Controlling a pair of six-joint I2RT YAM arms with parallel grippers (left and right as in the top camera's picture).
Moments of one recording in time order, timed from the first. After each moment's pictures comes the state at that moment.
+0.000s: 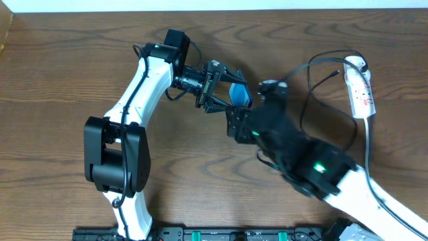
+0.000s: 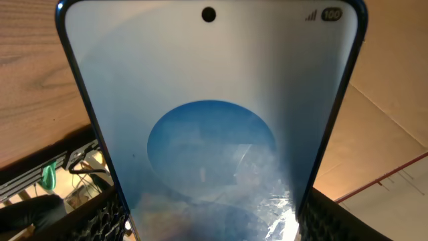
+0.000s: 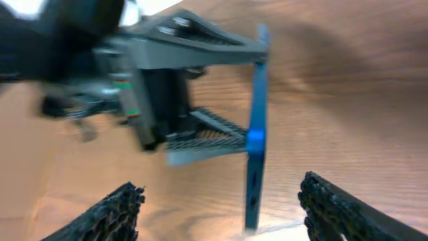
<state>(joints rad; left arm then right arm) -0.24 1.99 1.61 -1.11 1.31 -0.72 0.86 1.25 1.14 -0.59 0.29 0.90</state>
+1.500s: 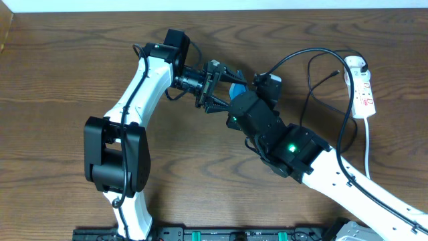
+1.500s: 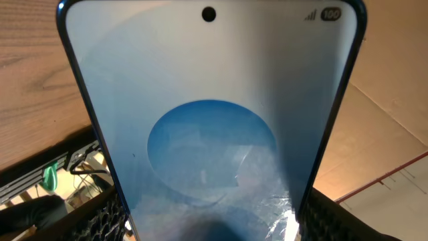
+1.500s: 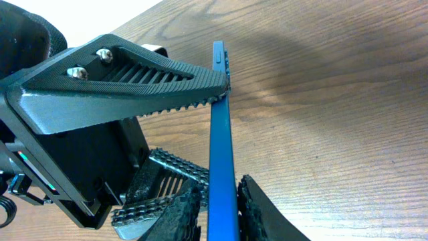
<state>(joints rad) -0.24 1.99 1.61 -1.11 1.31 -0.71 0.84 1.38 1.18 -0.56 0.39 0.99</state>
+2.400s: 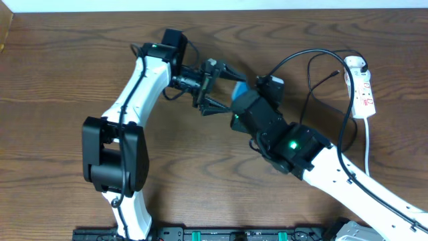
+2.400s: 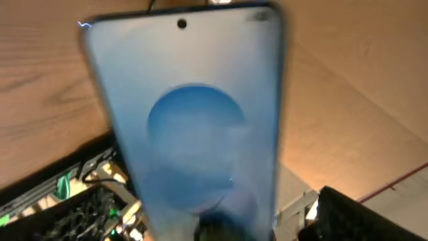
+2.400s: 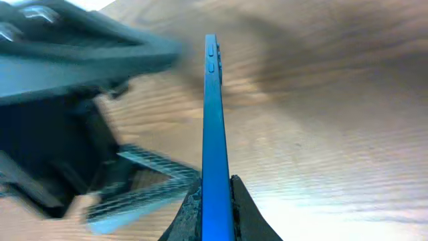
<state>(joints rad) -0.21 1.99 1.61 -1.11 1.27 -0.67 0.81 1.39 1.19 -0.63 0.36 0.98</state>
